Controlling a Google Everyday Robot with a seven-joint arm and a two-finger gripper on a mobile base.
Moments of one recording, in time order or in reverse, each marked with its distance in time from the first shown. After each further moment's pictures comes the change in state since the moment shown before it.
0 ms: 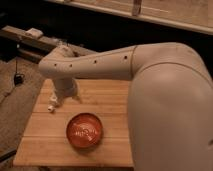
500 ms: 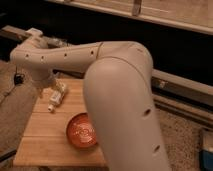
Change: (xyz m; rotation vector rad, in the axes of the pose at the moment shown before) arm -0.067 0.087 -0.006 -0.019 -0.033 -0.120
